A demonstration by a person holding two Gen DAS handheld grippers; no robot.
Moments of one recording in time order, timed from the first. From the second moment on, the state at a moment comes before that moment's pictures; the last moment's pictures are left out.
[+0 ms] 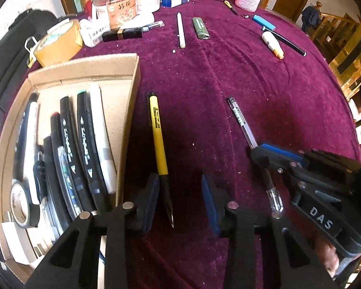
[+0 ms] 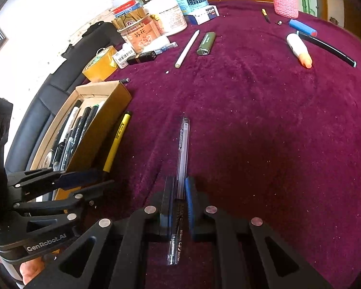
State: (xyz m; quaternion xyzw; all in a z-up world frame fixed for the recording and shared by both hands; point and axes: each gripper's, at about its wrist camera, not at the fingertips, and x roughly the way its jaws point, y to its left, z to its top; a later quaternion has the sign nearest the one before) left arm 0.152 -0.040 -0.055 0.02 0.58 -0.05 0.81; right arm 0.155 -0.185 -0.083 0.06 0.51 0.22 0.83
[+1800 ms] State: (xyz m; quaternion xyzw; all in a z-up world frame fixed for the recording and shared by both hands) left arm 0.053 0.125 0.008 -0.23 0.49 -0.05 0.84; right arm 0.118 -0.130 -0.055 0.07 0.49 0.28 0.82
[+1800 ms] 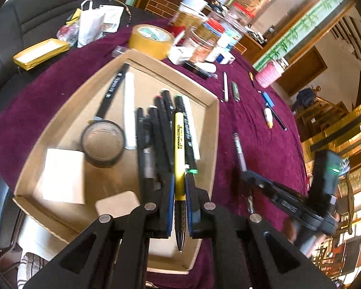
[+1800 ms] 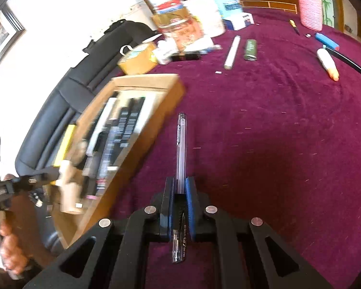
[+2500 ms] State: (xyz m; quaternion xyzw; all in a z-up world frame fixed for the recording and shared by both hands) left arm 0.087 0.159 -0.027 -0.27 0.50 -0.03 0.82; right arm 0.158 -0.023 -0.048 0.06 0.51 0.28 0.81
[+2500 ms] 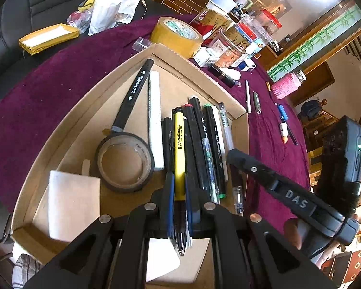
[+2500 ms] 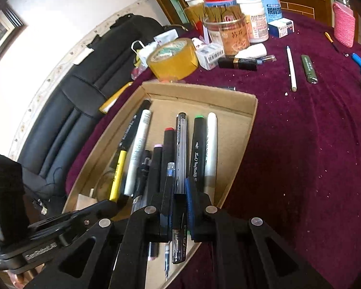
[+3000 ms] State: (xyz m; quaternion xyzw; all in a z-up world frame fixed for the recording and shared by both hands) left arm 0.103 0.159 -0.042 -0.26 0.51 -0.01 0.82; right arm 0.171 -0.011 -0.064 0.04 0.52 0.26 0.82
